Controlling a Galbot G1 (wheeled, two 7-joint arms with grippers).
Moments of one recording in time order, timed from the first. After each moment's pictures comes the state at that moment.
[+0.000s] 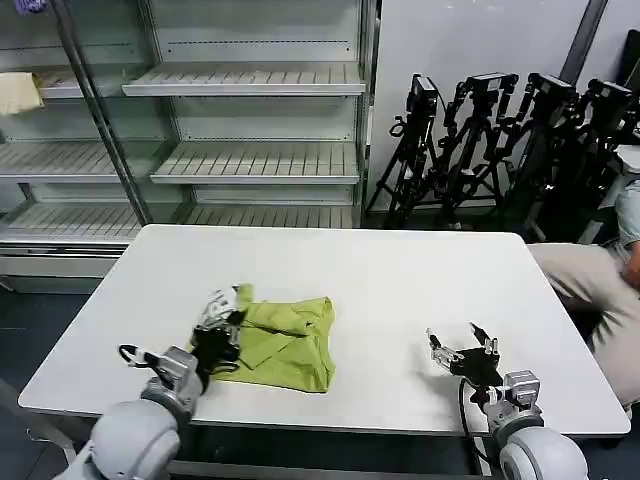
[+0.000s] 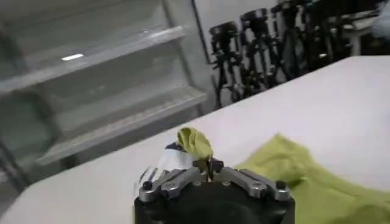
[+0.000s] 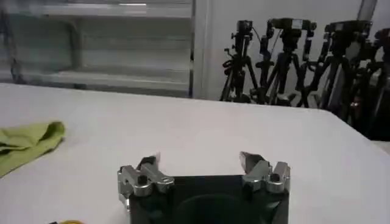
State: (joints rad) left arm 1.18 -0.92 -0.25 -2.17 -0.35 0.58 -0.12; right arm -1.39 1.19 0.59 2.09 0.34 -0.44 0.00
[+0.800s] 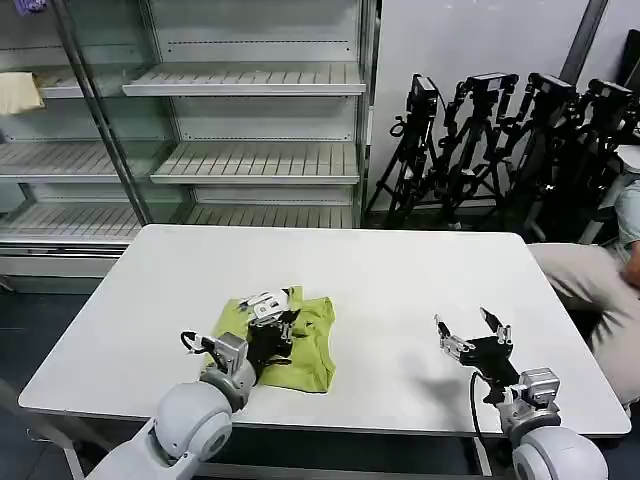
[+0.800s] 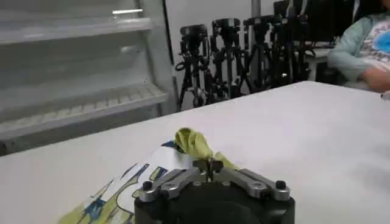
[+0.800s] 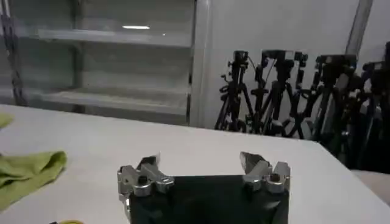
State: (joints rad) left arm 0.97 -0.99 -0.02 -2.06 -0.55 0.58 -0.22; right arm -1.40 1.18 0.64 2.19 0.33 -0.43 -0.02
